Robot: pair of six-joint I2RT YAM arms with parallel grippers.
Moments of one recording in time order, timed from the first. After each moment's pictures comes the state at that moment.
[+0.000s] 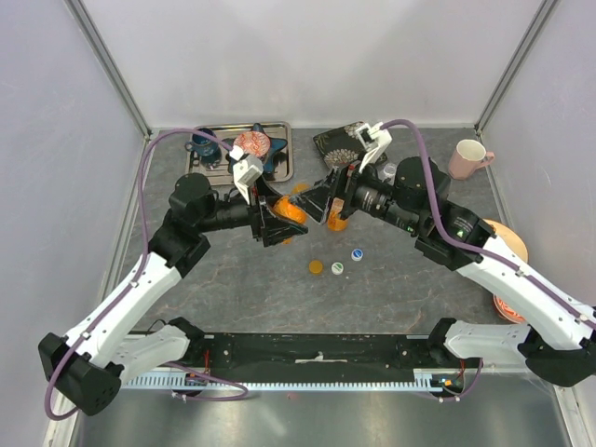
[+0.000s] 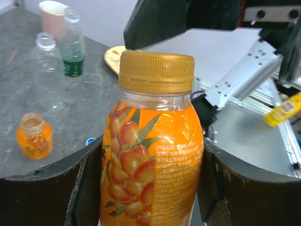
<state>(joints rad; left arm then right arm) -0.53 1.02 0.95 0.07 0.89 -0.35 0.89 1.15 1.40 -0.32 -0.12 0.54</state>
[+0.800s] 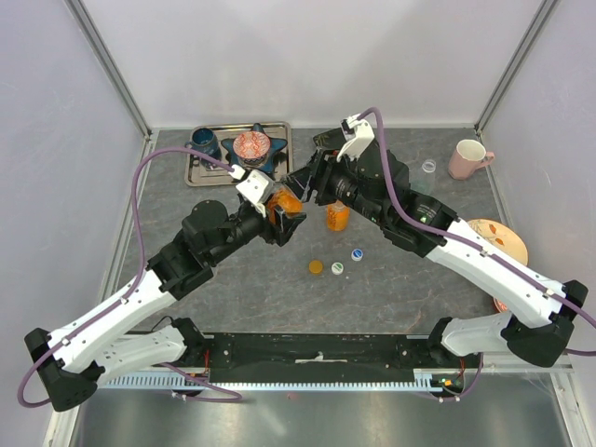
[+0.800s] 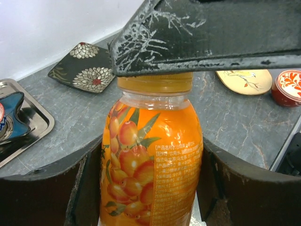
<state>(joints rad) -0.85 0.91 0.93 -0.08 -0.03 -0.07 0.91 1.30 1.46 -0.30 0.15 0.65</state>
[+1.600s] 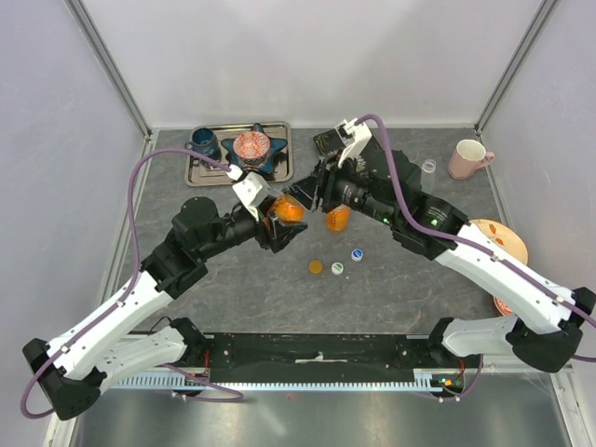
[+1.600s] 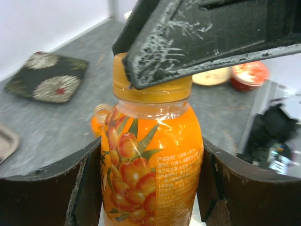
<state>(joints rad) -0.79 0.88 0.91 -0.08 0.19 -0.07 0.91 1.27 1.45 -0.30 0.00 0.53</state>
